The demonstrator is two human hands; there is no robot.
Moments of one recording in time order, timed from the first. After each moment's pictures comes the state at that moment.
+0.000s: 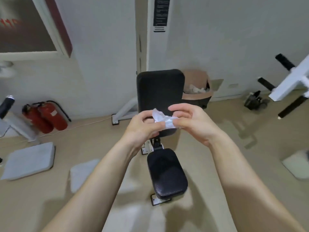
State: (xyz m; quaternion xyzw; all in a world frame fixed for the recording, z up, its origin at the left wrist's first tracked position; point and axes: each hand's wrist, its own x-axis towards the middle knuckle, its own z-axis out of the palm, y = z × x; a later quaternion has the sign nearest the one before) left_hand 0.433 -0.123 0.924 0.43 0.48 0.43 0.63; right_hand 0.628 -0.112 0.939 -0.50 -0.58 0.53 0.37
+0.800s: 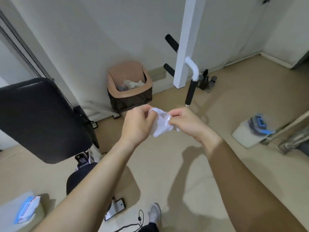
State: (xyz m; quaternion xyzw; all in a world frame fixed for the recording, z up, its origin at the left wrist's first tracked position) left_hand 0.954 -0.060 0.894 0.72 0.50 0.33 0.34; right_hand 1.130 -0.096 0.893 -0.65 -0.53 0.43 0.33
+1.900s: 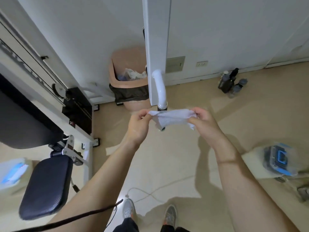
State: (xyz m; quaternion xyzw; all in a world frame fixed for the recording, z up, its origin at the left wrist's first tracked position) left_hand 1.213 0.086 0.807 0.45 0.62 0.42 0.48; right_hand 1.431 0.088 0.802 -0.61 -0.51 0.48 0.38
